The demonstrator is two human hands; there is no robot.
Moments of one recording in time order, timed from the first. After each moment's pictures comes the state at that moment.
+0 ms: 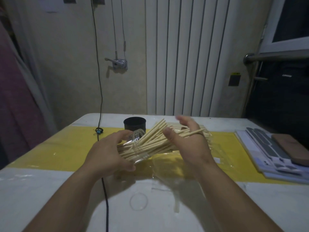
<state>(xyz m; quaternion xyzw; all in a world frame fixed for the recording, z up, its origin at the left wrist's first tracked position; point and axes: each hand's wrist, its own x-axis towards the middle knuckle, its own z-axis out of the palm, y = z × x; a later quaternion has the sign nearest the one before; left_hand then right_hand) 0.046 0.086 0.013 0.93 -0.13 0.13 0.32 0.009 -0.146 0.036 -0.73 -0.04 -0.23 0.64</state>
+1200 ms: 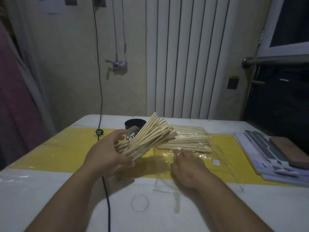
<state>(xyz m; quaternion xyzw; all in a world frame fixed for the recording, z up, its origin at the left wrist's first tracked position) 0.052 0.092 0.010 0.89 -0.09 0.12 0.42 0.047 -0.173 -0.029 -0.99 -0.02 0.02 0.10</state>
